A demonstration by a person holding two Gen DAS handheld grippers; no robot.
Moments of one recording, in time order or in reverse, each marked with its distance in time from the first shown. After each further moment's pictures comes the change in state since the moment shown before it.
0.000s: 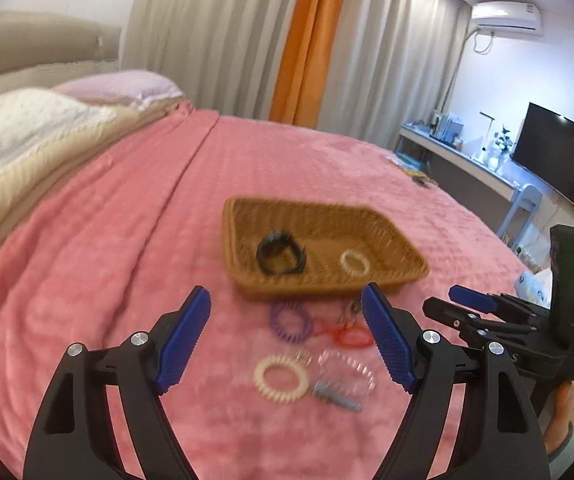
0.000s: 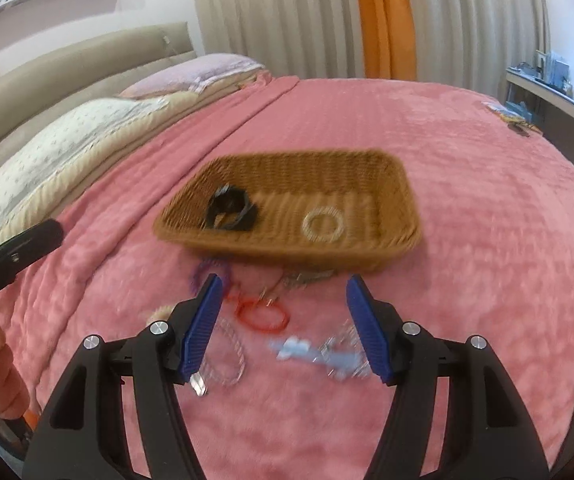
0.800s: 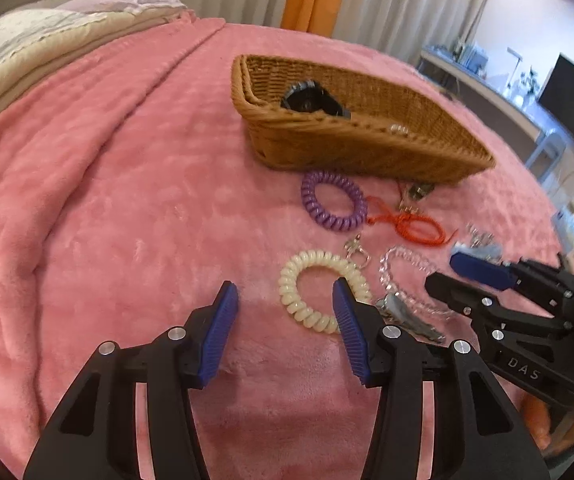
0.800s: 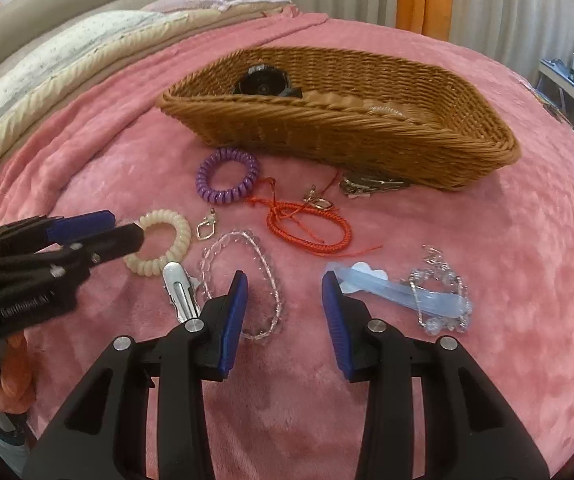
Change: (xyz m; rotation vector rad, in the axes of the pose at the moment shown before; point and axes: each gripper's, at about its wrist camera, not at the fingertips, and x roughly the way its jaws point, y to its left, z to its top) left arm 0.087 0.022 -0.070 0.015 0.304 0.055; right arm 0.075 0.036 -0.044 -0.126 0.199 -0.037
